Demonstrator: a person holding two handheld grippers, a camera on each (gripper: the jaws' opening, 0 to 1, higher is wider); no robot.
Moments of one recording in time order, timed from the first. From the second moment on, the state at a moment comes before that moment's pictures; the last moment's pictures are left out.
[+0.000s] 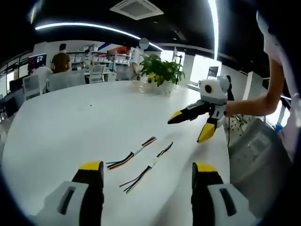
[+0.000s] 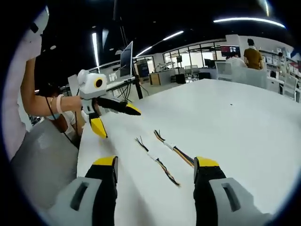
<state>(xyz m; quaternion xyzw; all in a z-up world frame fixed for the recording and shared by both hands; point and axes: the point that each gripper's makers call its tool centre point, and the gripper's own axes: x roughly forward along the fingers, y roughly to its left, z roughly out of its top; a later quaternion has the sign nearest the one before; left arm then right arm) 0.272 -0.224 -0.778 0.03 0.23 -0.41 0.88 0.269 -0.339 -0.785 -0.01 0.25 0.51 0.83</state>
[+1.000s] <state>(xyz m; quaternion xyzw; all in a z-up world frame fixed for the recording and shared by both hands) 0.232 -0.214 -0.757 -0.01 0.28 -0.33 0.90 0.240 -0.373 -0.741 0.00 0.23 0.38 0.90</state>
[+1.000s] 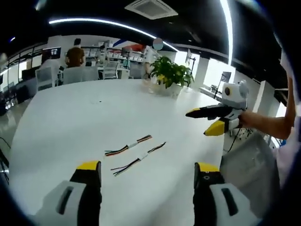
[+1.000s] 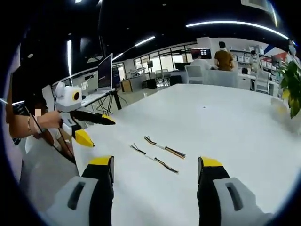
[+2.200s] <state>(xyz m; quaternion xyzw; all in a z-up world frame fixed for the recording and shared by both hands) 0.183 -0.205 -0.757 -0.05 0.26 -0.26 0.93 0.205 -0.366 -0.744 0.06 0.23 0.36 0.90</state>
